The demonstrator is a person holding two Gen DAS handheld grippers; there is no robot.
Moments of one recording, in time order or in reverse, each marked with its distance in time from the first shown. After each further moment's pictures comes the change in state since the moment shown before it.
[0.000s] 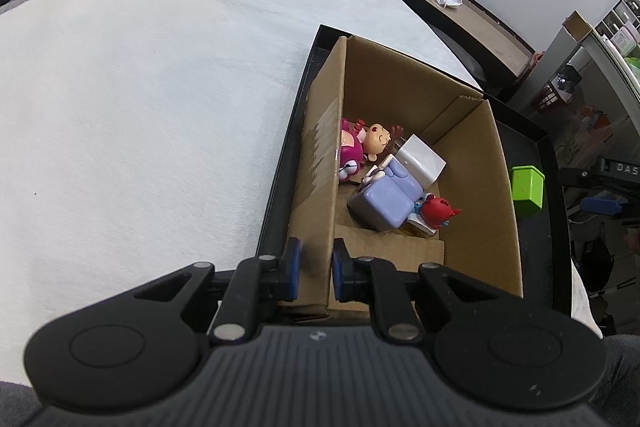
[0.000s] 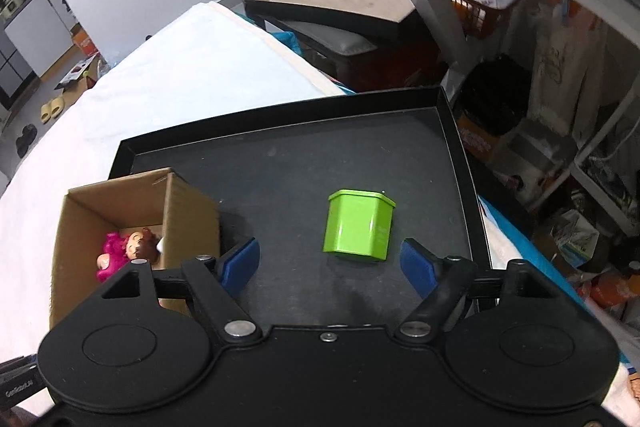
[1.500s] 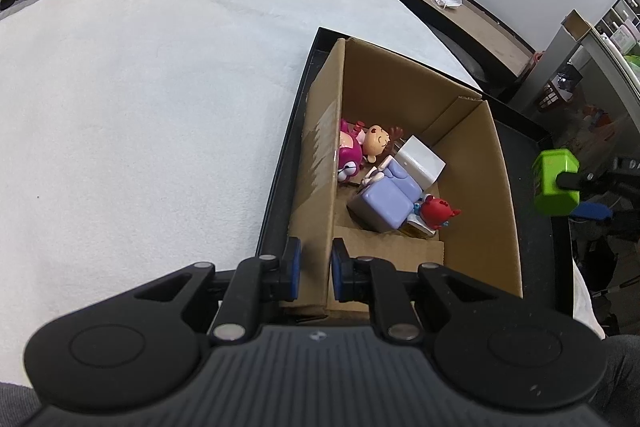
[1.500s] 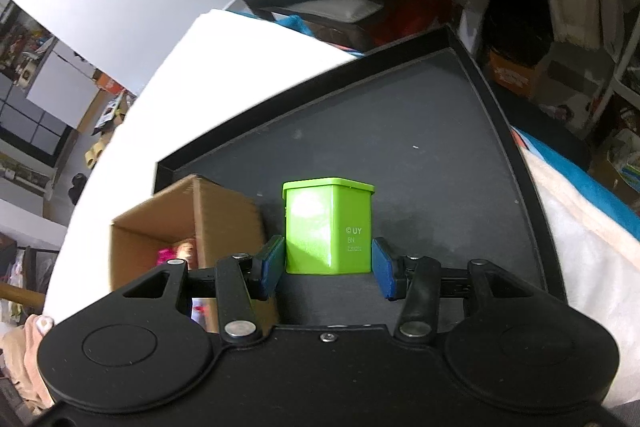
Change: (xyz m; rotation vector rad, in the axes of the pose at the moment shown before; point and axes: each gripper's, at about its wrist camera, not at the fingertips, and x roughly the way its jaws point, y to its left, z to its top) left arm -0.003 -0.002 -0.001 0.006 -0.009 0.009; right arm -0.008 -0.011 -0.005 0.184 0.068 0.210
